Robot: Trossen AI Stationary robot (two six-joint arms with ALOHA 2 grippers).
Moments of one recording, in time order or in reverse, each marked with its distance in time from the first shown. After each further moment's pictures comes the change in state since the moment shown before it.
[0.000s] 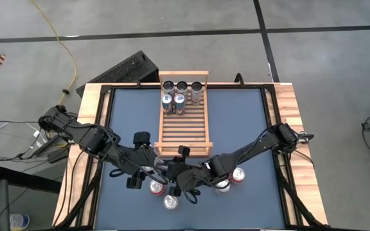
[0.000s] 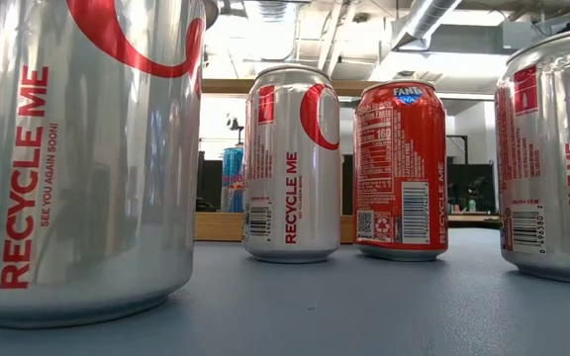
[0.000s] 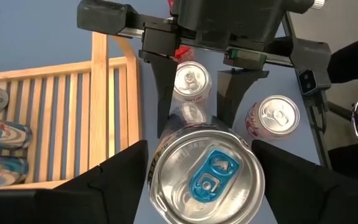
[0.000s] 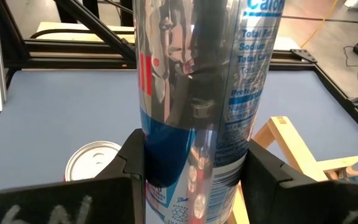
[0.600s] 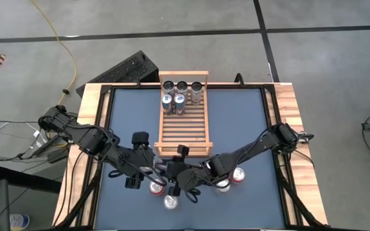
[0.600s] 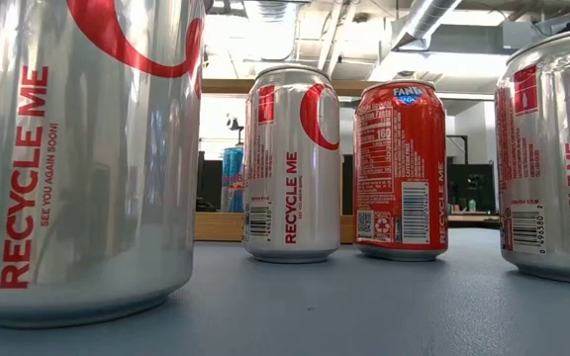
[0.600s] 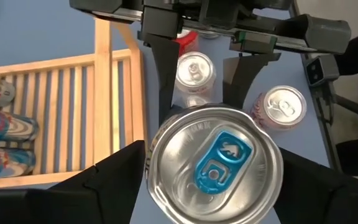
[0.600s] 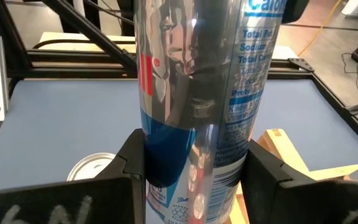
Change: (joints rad) left arm -0.005 0.000 0.000 -0.031 -0.026 -0.005; right arm 0.000 -0.002 0.013 0.020 -0.001 -0.022
